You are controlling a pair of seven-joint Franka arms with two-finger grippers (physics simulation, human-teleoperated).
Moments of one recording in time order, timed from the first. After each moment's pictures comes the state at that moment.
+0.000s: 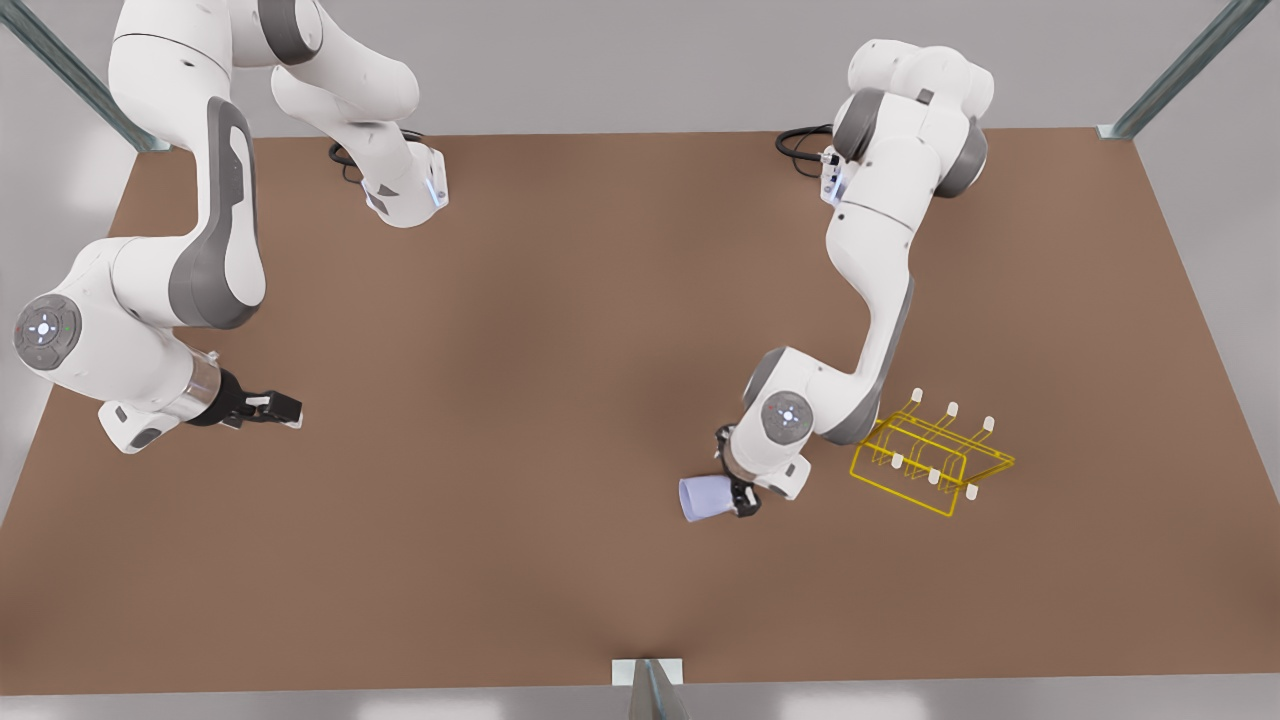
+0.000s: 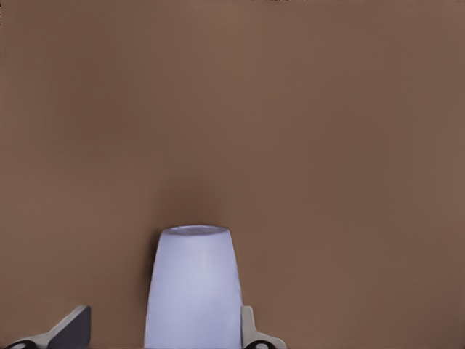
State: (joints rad) left arm -0.41 0.87 -0.10 -1.26 -0.01 2.22 -2.26; right arm -0.03 0.29 0.00 -1.50 0.08 1.74 -0.01
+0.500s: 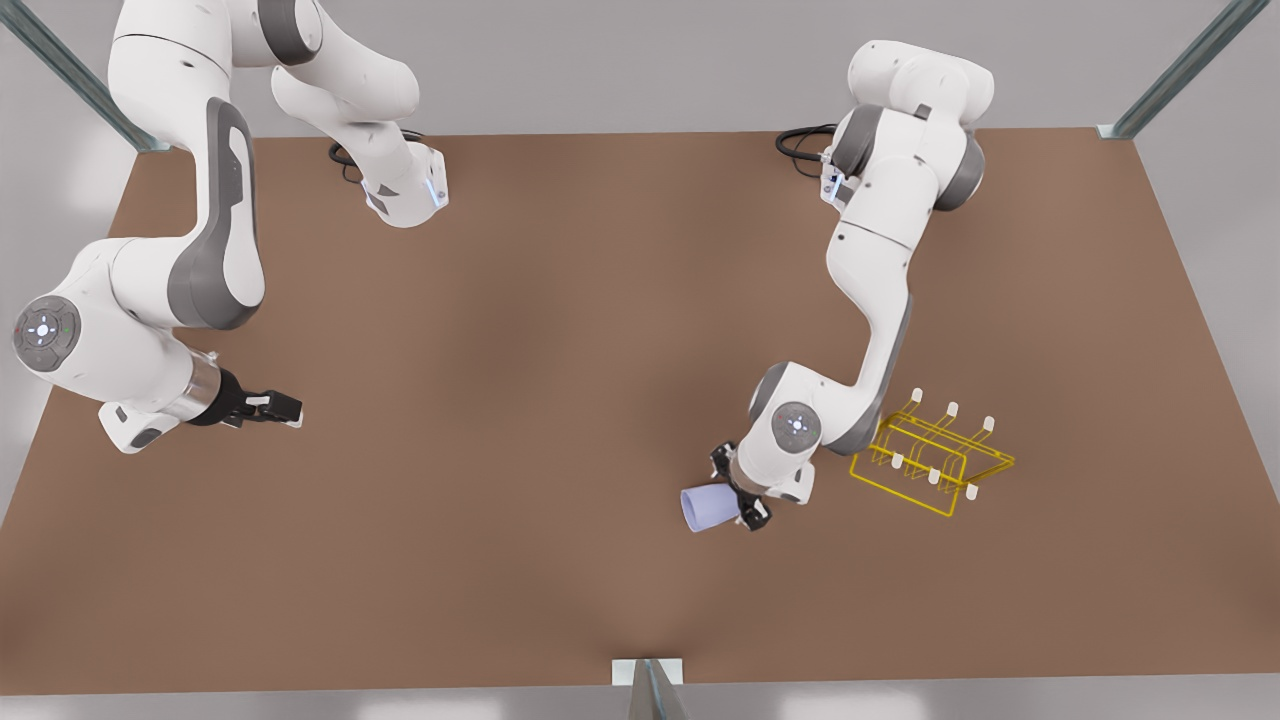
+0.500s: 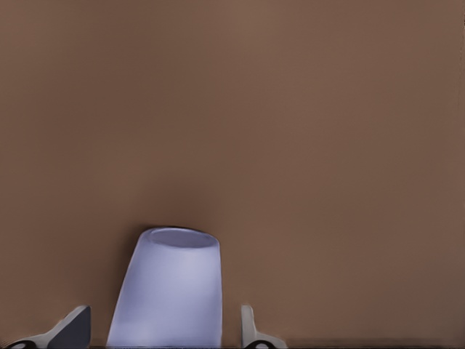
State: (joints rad) left arm -0.39 0.93 -0.11 -1.25 -0.02 2.36 -2.43; right arm -0.03 0.29 0.00 -1.49 0.08 1.73 -0.01
